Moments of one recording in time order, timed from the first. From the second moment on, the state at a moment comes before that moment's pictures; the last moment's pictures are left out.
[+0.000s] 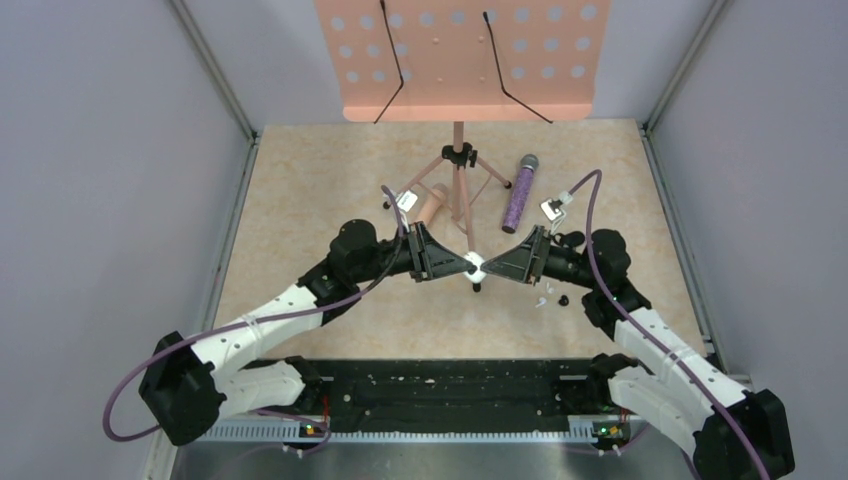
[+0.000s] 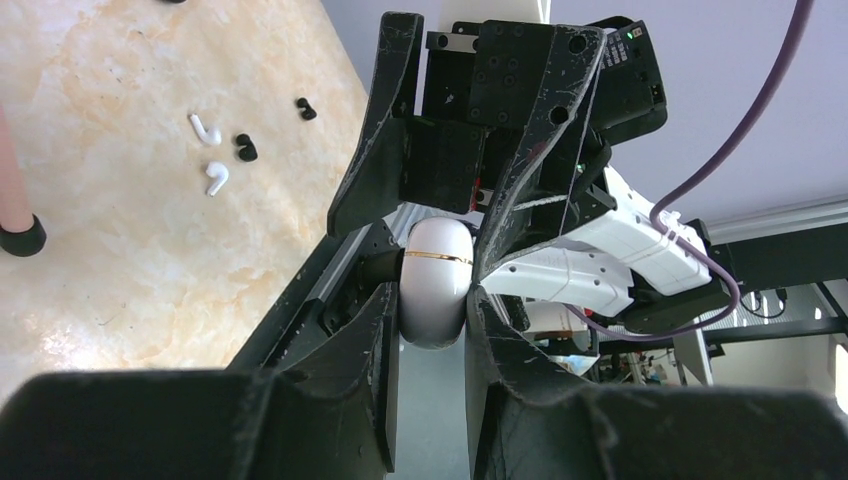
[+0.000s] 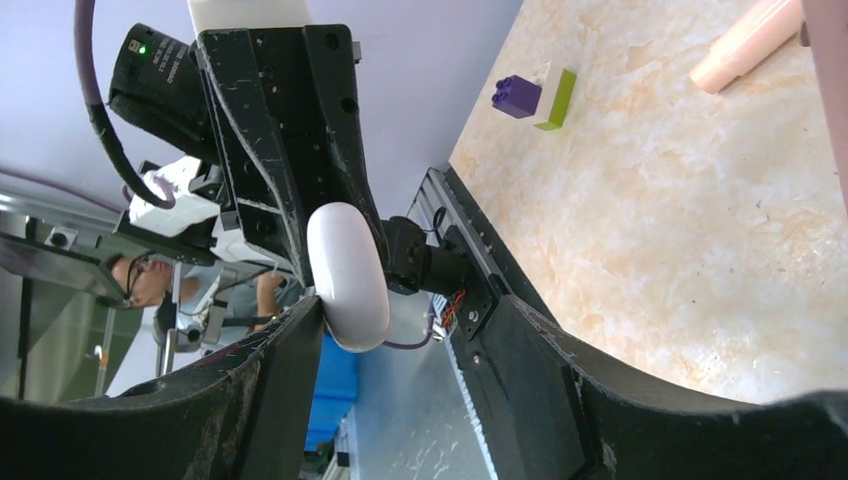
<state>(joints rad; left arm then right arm) -0.77 1.10 0.70 0.32 0.51 -1.06 0.38 0.85 0.45 0.37 -0.82 1.04</state>
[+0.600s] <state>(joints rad) -0.78 1.10 0.70 0.31 0.61 -1.05 0.36 0.85 0.46 0.24 -0.67 1.03</state>
